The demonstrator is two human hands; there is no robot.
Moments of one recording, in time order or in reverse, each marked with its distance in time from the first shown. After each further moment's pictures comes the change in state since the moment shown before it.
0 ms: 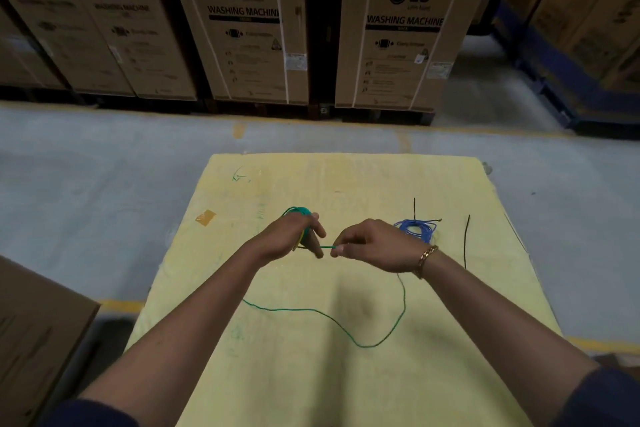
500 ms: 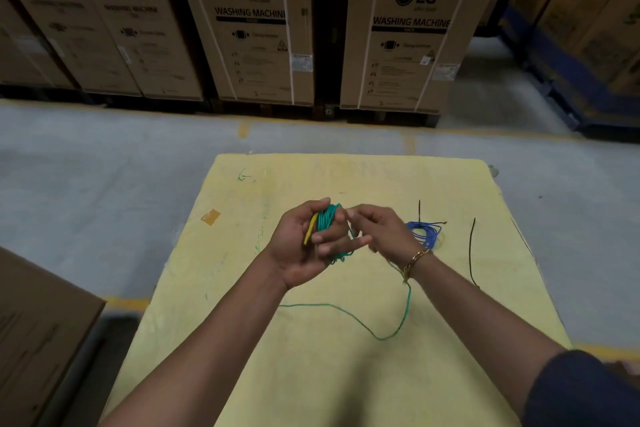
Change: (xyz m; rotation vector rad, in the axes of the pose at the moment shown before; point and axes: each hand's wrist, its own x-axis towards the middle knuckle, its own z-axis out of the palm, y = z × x) left_hand -0.031 0.024 0.030 -1.205 -0.420 0.122; right_hand 0.023 0.015 0.014 0.541 0.385 -0.017
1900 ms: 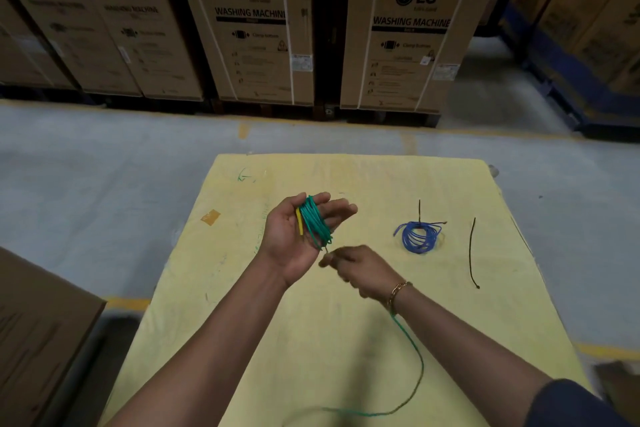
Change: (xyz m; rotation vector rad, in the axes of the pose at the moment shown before) left_hand 0.001 0.005 0.005 -0.131 0.234 0.279; right_hand -0.028 0.022 0.041 -0.109 -0.152 0.265
